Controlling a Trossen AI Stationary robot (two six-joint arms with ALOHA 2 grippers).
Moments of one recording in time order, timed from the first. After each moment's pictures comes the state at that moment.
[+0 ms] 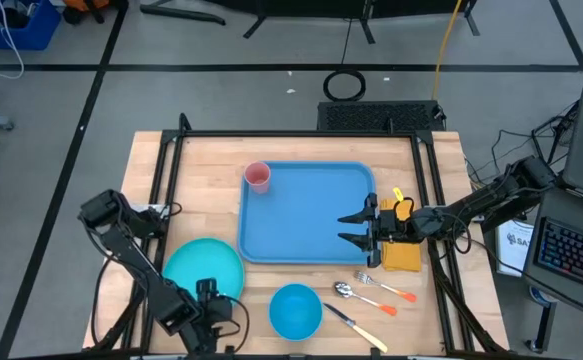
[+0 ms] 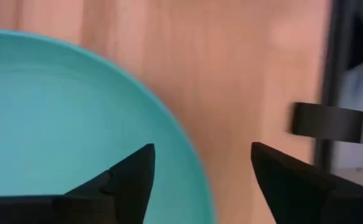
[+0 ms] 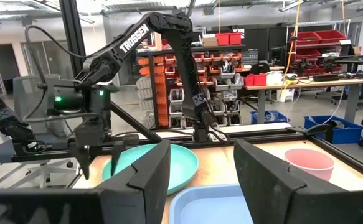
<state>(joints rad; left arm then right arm) -0.91 1.76 1.16 -0.73 -0.19 -1.00 0.38 1.09 0.36 0.85 0.42 0.04</state>
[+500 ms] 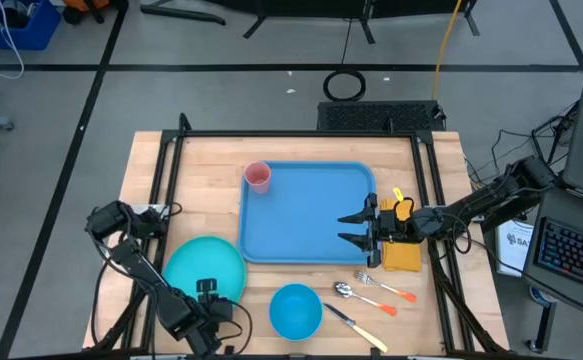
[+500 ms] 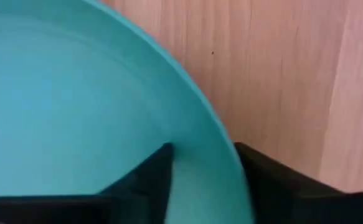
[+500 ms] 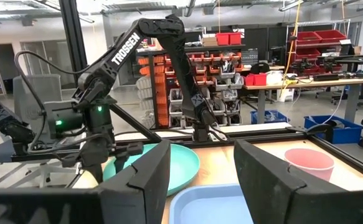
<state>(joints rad) -0.92 1.87 1.15 -0.76 -0.18 -0.99 0.38 1.09 0.36 0.85 0.42 0.04</state>
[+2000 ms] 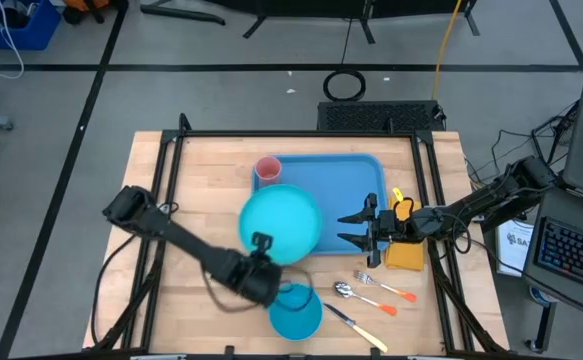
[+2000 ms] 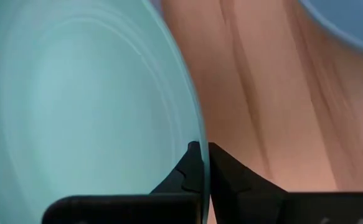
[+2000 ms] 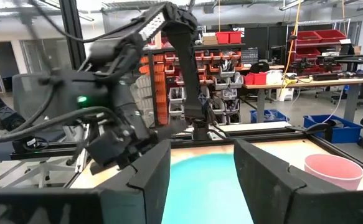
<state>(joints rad) -0.50 1.87 1.38 -0.85 -0.48 -0.10 0.38 1.09 0.36 0.84 0.42 0.04</state>
